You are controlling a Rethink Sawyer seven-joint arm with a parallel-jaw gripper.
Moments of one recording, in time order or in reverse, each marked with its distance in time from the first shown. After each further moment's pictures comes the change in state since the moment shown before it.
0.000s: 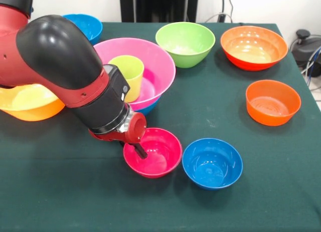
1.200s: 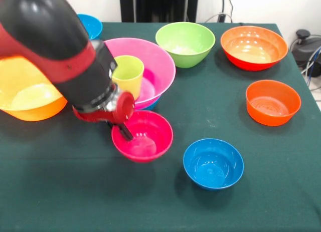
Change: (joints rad) arm -0.034 -0.128 -0.002 0.103 -0.012 0.018 0.000
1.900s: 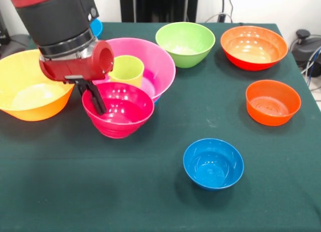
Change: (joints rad) arm -0.044 -0.235 -0.001 0.189 0.000 -0.166 0.000
